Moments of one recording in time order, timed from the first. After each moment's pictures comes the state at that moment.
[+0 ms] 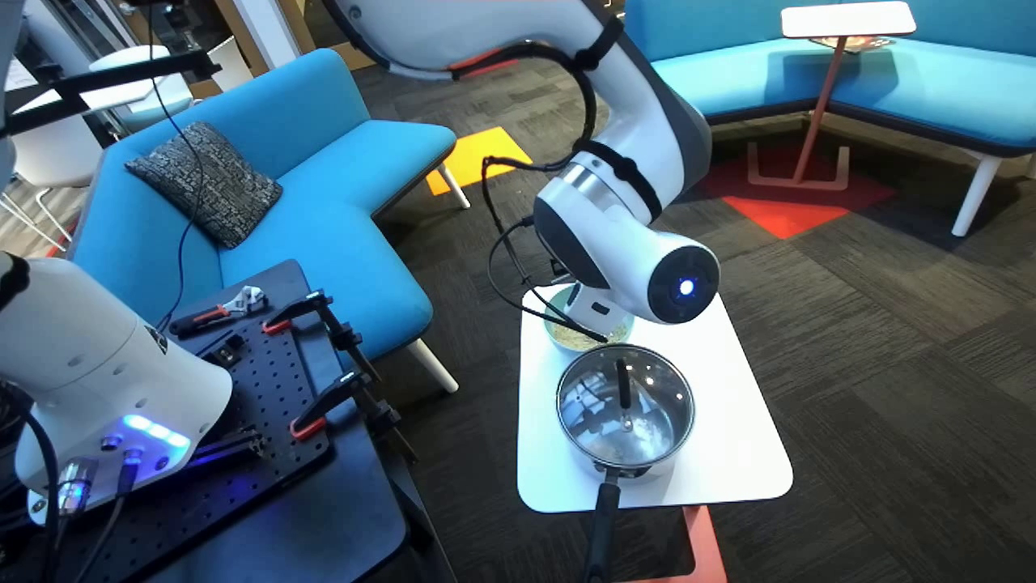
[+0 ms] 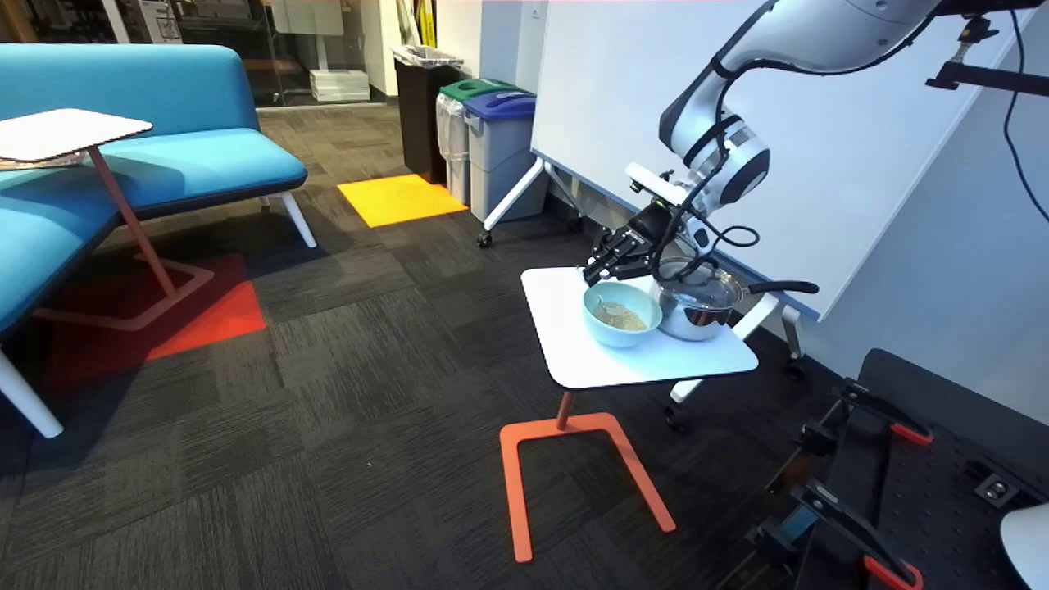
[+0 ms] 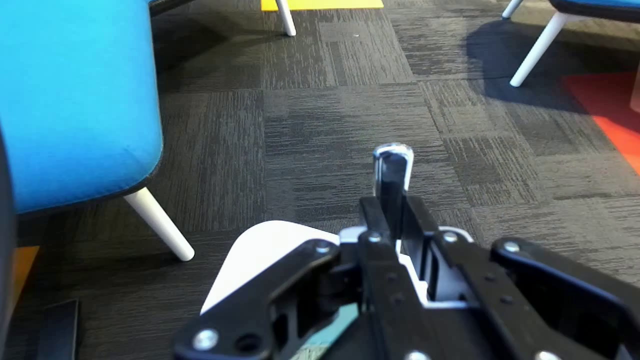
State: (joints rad) arm -0.25 0.88 -0.27 -1.78 1.35 1.89 0.47
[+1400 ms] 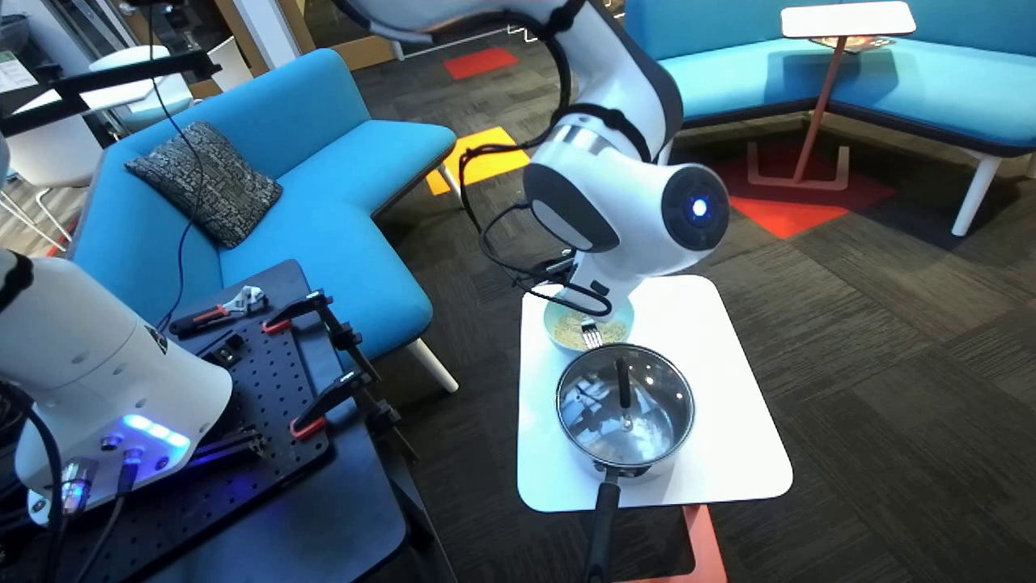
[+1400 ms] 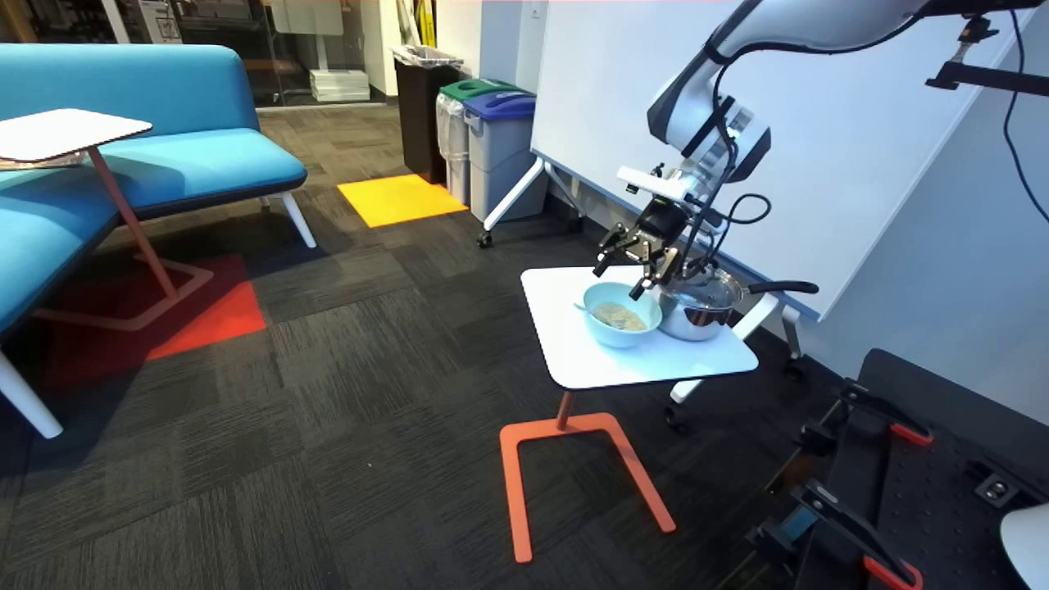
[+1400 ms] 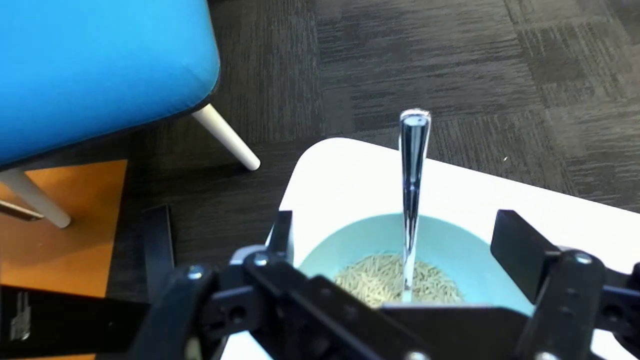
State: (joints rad) arm -0.19 0.81 -0.30 -1.82 1.08 2.02 0.69
